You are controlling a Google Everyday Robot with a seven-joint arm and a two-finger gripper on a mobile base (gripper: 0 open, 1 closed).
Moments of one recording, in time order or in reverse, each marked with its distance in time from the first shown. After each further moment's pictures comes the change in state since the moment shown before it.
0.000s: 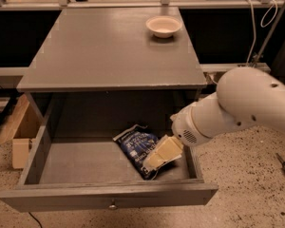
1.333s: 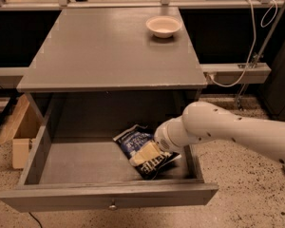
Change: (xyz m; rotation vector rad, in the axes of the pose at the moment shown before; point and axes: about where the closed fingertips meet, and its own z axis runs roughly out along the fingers) arm 0.018 -0.054 0.135 0.040 -0.047 0.109
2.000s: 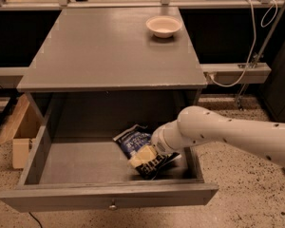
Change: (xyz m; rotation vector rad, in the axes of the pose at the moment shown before) arm 0.008 -0.001 0.031 -0.029 0.009 0.022
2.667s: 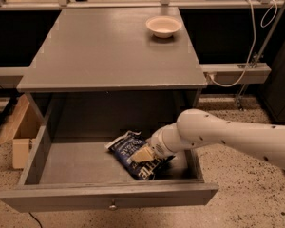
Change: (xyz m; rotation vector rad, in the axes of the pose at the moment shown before) arm 0.005 0.007 0.013 -0.036 -0.004 0.005
